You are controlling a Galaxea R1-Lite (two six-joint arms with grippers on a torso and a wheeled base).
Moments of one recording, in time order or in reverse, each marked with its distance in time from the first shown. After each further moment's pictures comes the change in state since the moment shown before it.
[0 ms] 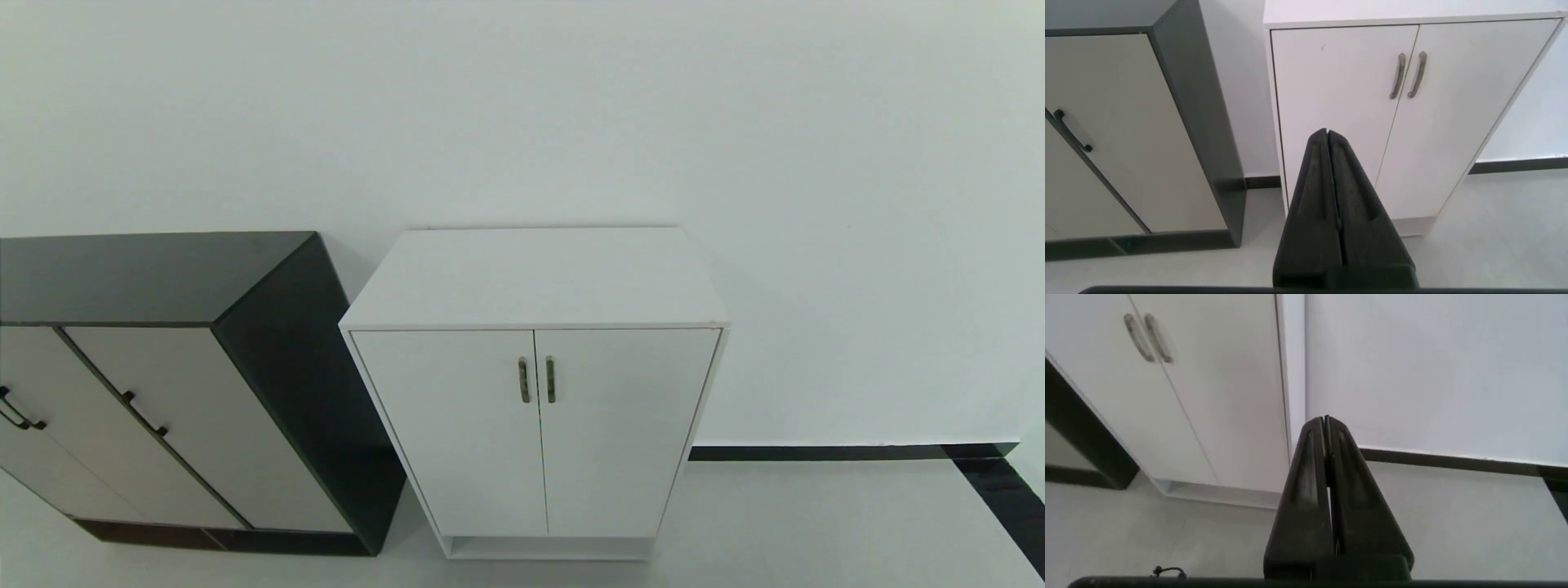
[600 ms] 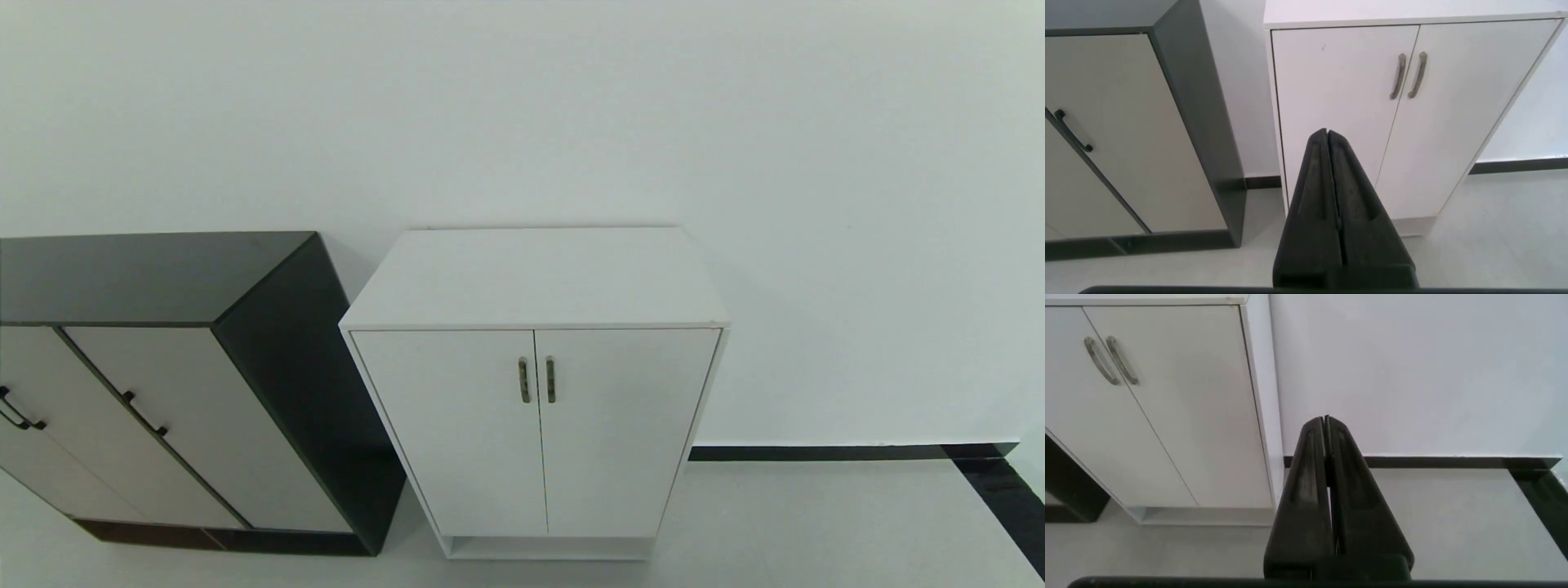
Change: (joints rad) left arm 0.000 0.000 0.000 0.000 0.001 0.000; right arm -0.086 -0.085 0.001 0.000 -0.004 0.006
